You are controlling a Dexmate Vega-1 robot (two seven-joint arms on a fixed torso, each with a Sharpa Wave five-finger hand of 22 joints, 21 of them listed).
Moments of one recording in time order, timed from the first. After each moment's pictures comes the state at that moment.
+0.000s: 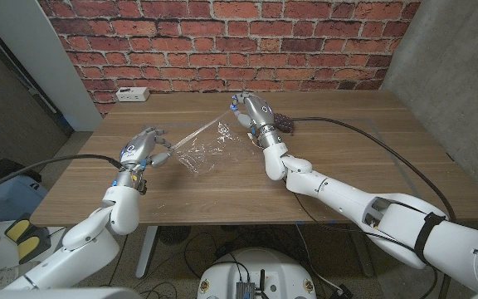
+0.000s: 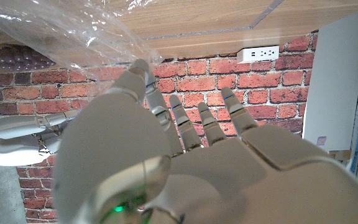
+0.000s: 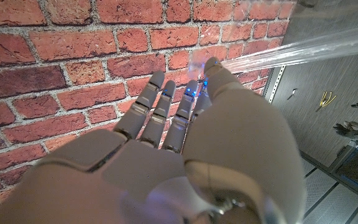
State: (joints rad) left arm 1.44 0.84 0.16 -2.09 0.50 0.40 0.51; left_hand 1.06 0.04 0.43 -0.15 0.18 1.15 -0.05 0.28 0.21 0.48 -0.14 0.22 0.19 0.22 -0.04 0.19 0.17 0.24 0.12 0.24 0.19; right arm -0.46 -0.23 -0.98 -1.06 -0.62 0.07 -0.86; right_hand 1.16 0.12 0.29 -0.15 0.20 0.98 0.00 0.50 0.26 0.69 -0.09 0.24 0.23 0.49 -0.05 0.34 0.26 0.55 -0.01 0.28 0.19
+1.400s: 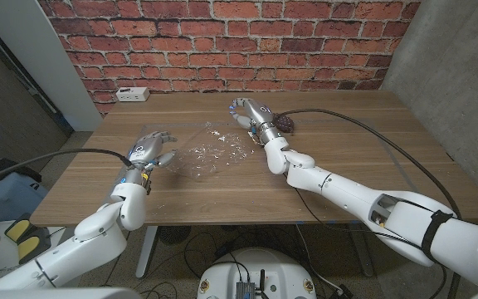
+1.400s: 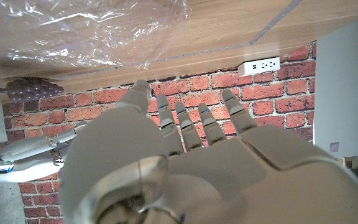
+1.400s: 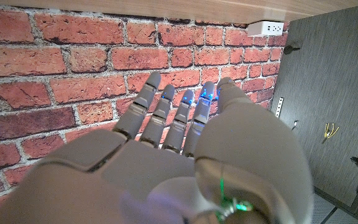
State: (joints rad) left arm 1.36 0.94 0.29 -2.11 0.44 0.52 0.49; left_hand 0.91 0.14 0.35 -0.10 0.19 0.53 -0.07 0.16 0.20 0.35 -0.09 0.20 0.20 0.20 -0.03 0.18 0.17 0.19 0.15 0.23 0.20; right arm -0.47 -0.30 -0.98 -1.20 -0.52 -0.04 -0.60; right_hand 0.97 0.16 0.26 -0.06 0.19 0.70 -0.04 0.32 0.20 0.55 -0.06 0.20 0.23 0.45 -0.04 0.29 0.27 0.51 0.04 0.27 0.19
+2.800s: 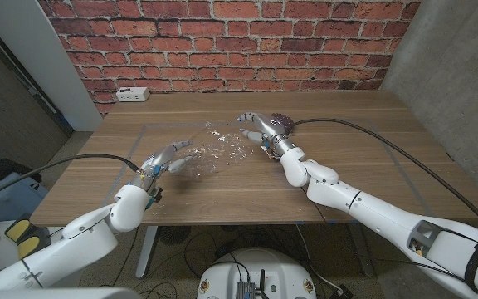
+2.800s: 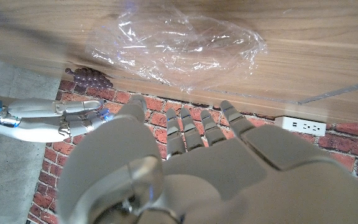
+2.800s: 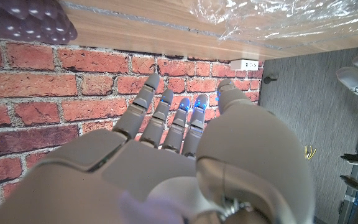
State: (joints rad) left arm 1.40 0.98 0.24 -2.08 0.17 0.27 0.39; left_hand 0.72 0.15 0.33 -0.03 0.19 0.32 -0.04 0.17 0.18 0.25 -0.05 0.20 0.19 0.11 -0.03 0.17 0.17 0.10 0.05 0.22 0.20; right arm -0.63 -0.50 -0.91 -1.51 -0.59 -0.11 -0.38; right_hand 0.94 0.16 0.29 -0.08 0.18 0.52 -0.08 0.22 0.20 0.42 -0.06 0.18 0.23 0.39 -0.05 0.25 0.27 0.49 0.04 0.25 0.19
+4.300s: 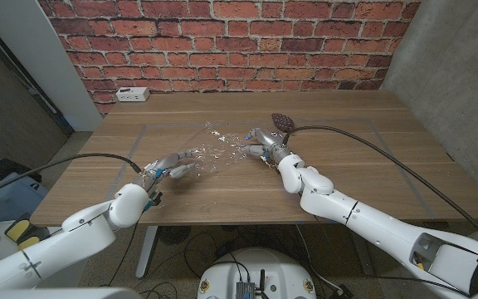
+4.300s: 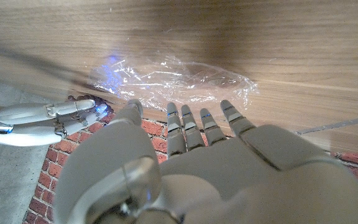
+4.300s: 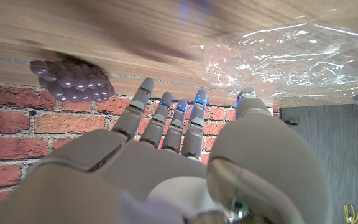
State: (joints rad) left arm 1.32 1.04 0.32 -2.05 0.10 0.31 0.29; left_hand 0.64 0.15 0.32 -0.02 0.18 0.39 0.00 0.19 0.18 0.27 -0.03 0.20 0.19 0.12 -0.03 0.17 0.17 0.08 0.08 0.22 0.20; right arm -0.69 -0.48 -0.92 -1.64 -0.63 -0.43 -0.19; right_hand 0.72 0.07 0.18 -0.02 0.19 0.62 0.01 0.25 0.21 0.40 -0.02 0.20 0.23 0.35 -0.04 0.26 0.30 0.42 0.09 0.22 0.19
